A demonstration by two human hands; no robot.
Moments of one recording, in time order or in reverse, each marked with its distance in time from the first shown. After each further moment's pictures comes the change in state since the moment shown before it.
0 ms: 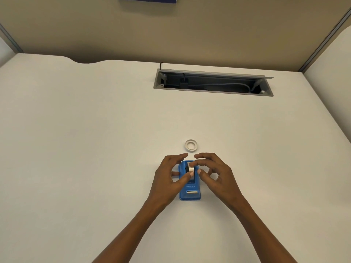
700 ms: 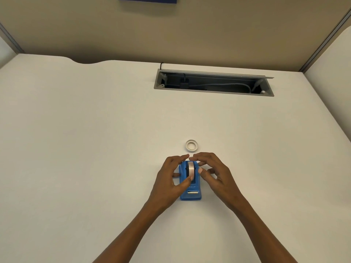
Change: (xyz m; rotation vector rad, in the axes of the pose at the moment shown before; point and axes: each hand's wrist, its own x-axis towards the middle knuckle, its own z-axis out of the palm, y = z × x) left_hand -0.003 -0.004 0.000 -0.010 -0.044 0.070; right_hand 0.001 0.004 0.003 0.090 -0.028 -0.020
